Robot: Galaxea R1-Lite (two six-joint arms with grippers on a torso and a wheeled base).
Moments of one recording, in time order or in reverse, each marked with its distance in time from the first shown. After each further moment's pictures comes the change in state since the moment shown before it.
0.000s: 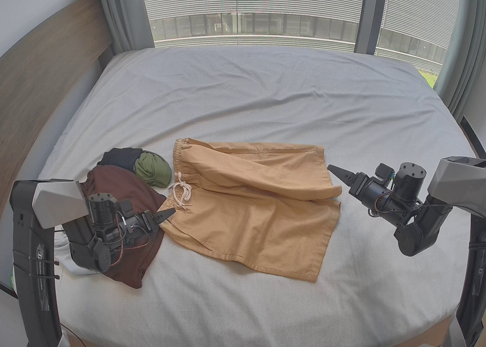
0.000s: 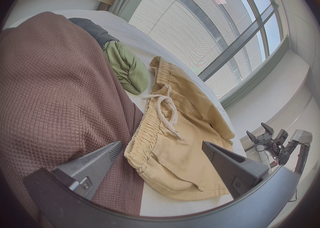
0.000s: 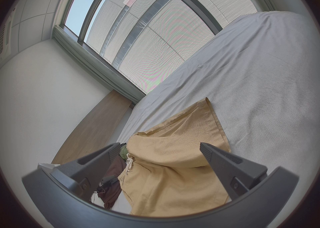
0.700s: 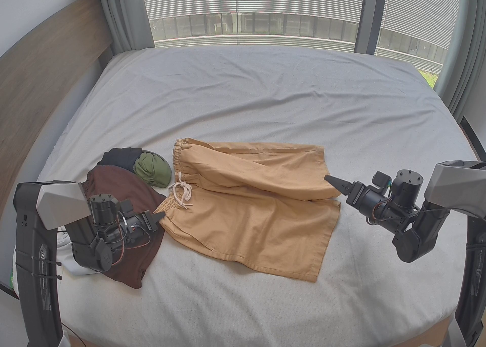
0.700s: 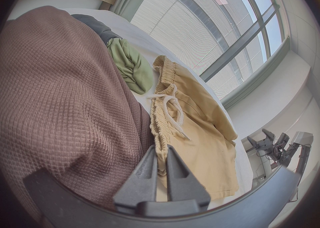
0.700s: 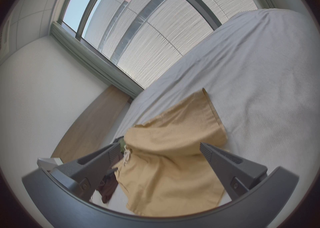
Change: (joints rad) left arm 0.004 0.034 -0.039 0.001 0.000 -0.004; right arm 0.013 0.022 0.038 -0.017 0.003 -0.018
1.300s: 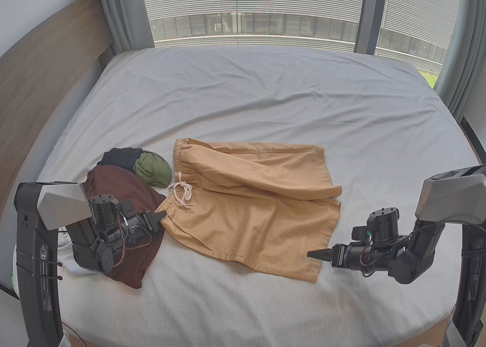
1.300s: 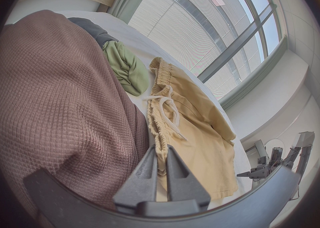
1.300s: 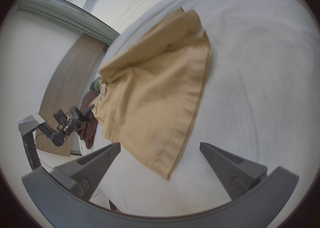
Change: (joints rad) left arm -0.012 0.000 0.017 -0.043 0.001 -0.002; right arm 0.107 0.005 0.171 0.413 0.003 -0.169
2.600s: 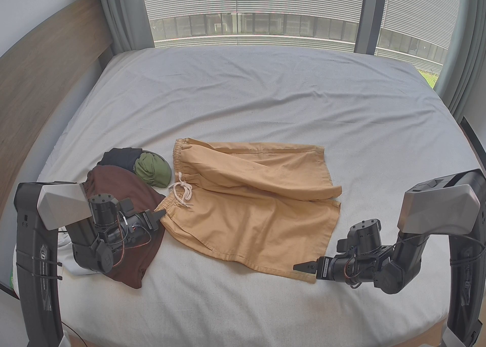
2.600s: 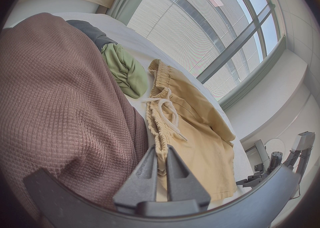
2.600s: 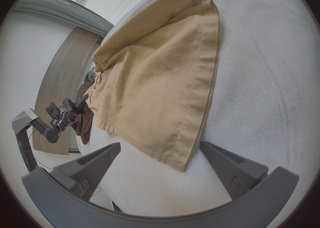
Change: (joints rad) left arm 0.003 0.001 -0.003 -0.012 0.000 0.002; right arm 0.107 0.066 -0.026 0.035 -0.068 0.079
